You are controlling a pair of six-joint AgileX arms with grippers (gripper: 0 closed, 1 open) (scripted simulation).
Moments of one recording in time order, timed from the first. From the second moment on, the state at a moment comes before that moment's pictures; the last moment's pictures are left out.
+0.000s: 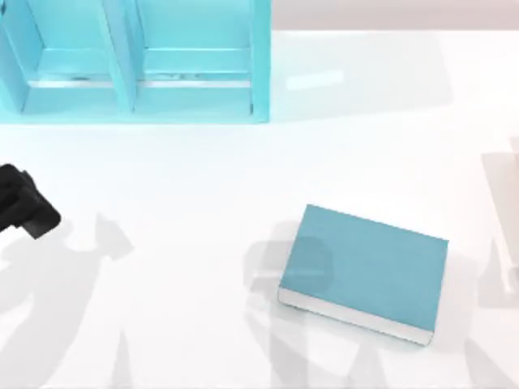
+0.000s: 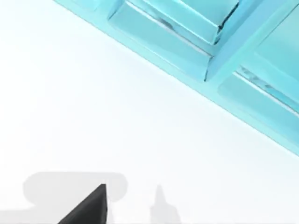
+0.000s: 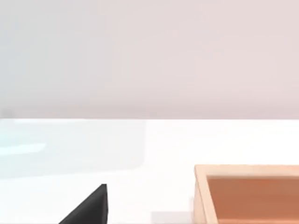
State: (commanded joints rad) left arm -0.31 0.57 0.39 -0.28 -0.32 -0.69; right arm 0.00 0.00 0.00 0.00 0.00 0.00
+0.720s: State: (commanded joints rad) left arm 0.00 0.00 0.00 0.00 0.00 0.00; right arm 0.00 0.00 0.00 0.00 0.00 0.00
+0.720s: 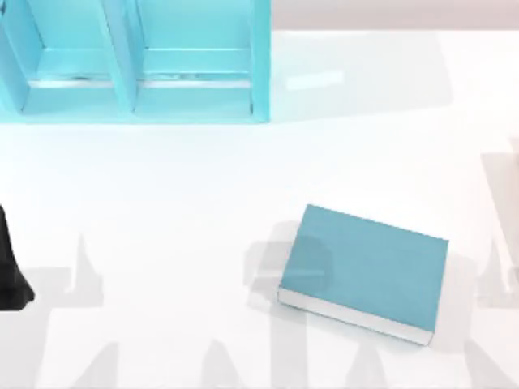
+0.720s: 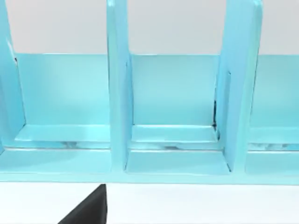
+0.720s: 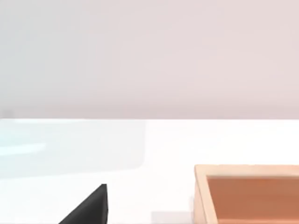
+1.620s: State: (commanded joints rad) left arm 0.00 0.00 0.00 0.00 0.00 0.00; right arm -0.13 0.57 0.51 -0.40 0.00 -0.14
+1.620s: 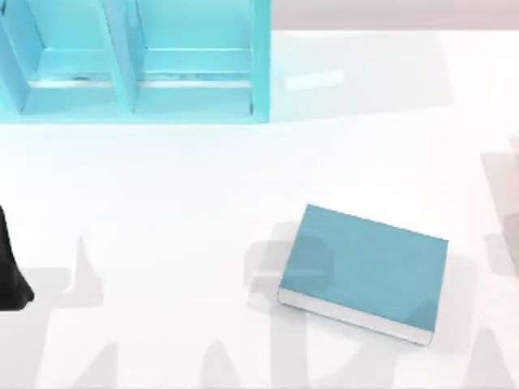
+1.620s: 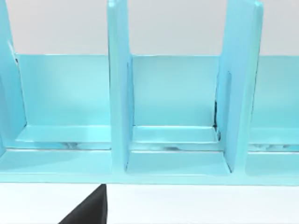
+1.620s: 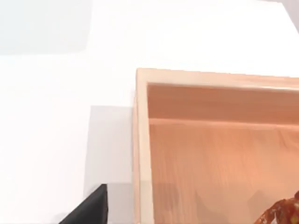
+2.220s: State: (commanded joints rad) left arm 0.00 0.00 0.00 0.00 0.00 0.00; right arm -0.33 1.53 1.28 -1.01 0.01 -0.33
